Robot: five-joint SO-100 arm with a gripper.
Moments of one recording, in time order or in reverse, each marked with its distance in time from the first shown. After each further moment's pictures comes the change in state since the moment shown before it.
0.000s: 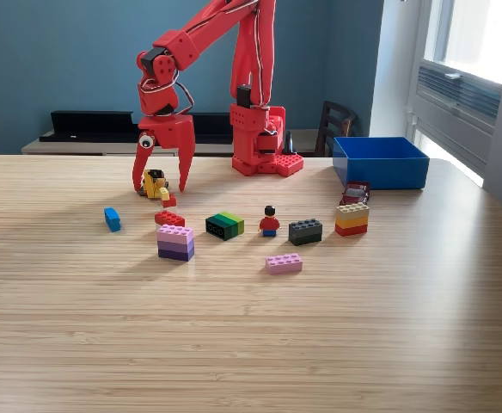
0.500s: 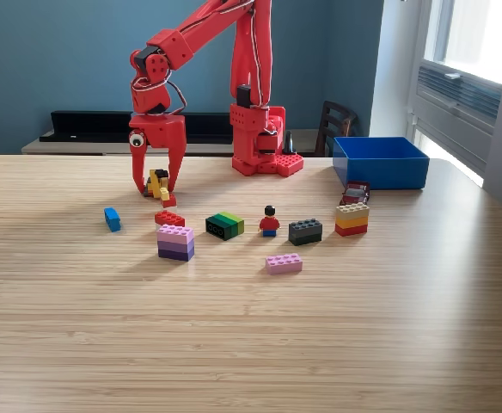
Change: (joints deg) arm 0.7 -2.4 -2.6 -0.2 -2.4
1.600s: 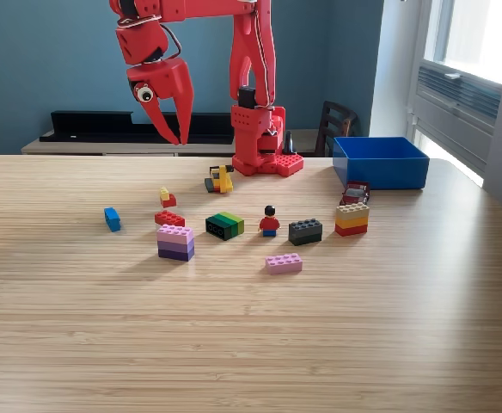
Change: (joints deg) arm -11.3 -1.1 -33.0 40.9 -4.5
